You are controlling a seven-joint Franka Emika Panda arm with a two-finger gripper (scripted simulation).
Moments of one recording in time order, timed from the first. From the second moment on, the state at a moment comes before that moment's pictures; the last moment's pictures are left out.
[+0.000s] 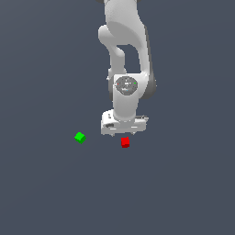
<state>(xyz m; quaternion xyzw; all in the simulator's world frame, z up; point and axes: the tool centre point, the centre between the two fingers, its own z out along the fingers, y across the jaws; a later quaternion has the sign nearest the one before) 0.007 0.026 0.104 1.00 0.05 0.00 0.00</state>
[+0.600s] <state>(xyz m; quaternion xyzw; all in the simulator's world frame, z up) 0.008 0.041 0.070 1.00 0.07 0.00 0.00</state>
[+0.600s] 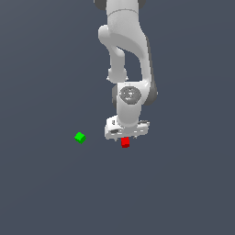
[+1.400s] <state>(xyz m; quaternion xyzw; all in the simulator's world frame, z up) 0.009 0.041 0.021 1.00 0.07 0.00 0.00</state>
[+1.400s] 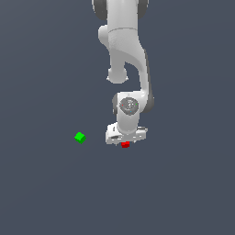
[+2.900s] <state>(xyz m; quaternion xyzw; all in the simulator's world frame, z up) 0.008 0.041 0.100 1.00 0.07 0.00 0.00</state>
